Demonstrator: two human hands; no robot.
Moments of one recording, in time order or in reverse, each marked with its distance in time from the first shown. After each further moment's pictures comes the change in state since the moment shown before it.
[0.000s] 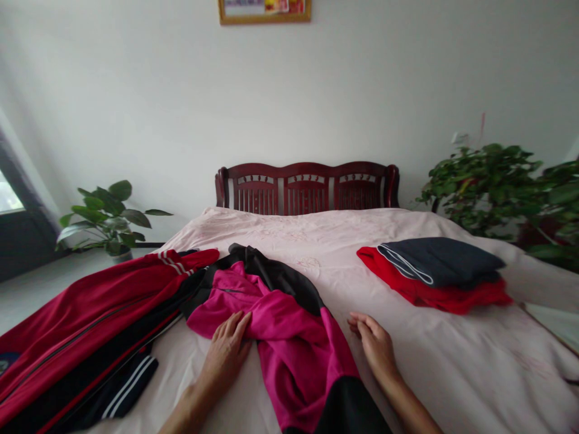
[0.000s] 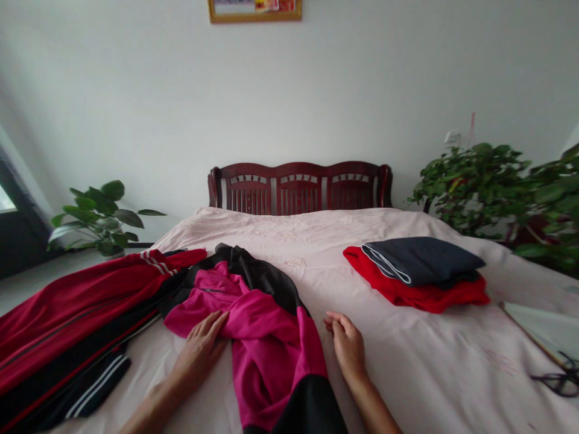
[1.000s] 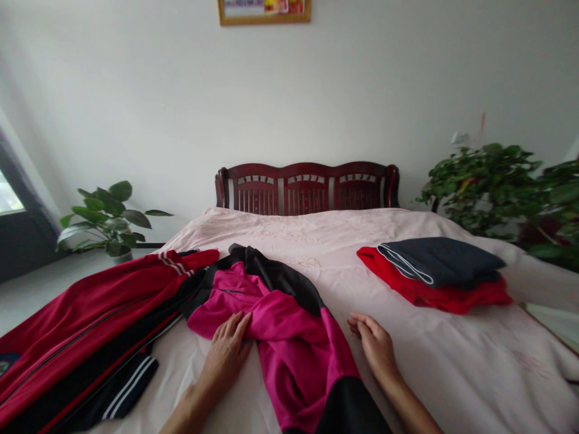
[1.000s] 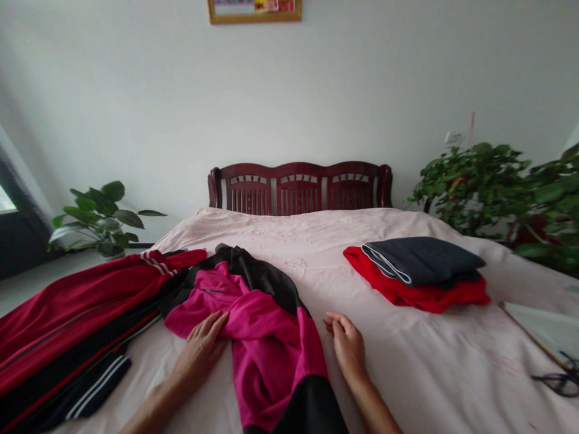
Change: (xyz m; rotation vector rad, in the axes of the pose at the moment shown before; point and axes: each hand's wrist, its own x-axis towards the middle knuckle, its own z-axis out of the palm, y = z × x) left_hand 0.000 -0.002 0.001 -0.010 -0.018 0.008; right_hand 0.001 0.002 0.001 0.027 -0.003 0.020
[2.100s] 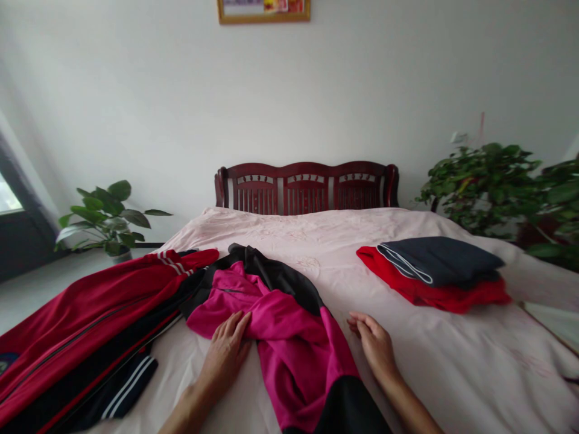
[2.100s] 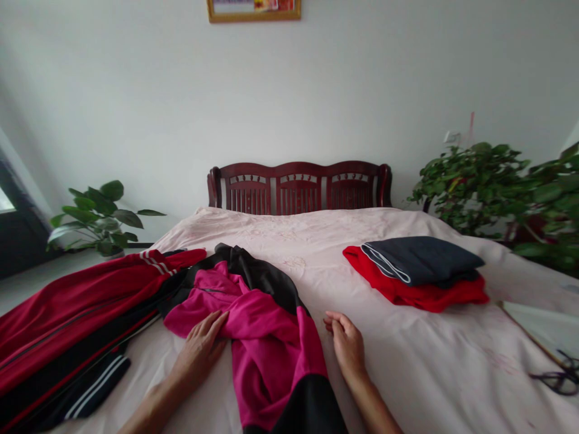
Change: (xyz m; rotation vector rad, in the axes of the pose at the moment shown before) left_hand 0.000 0.000 0.000 0.005 0.009 0.000; right_hand -0.002 -0.003 0.000 -0.005 0.010 -0.022
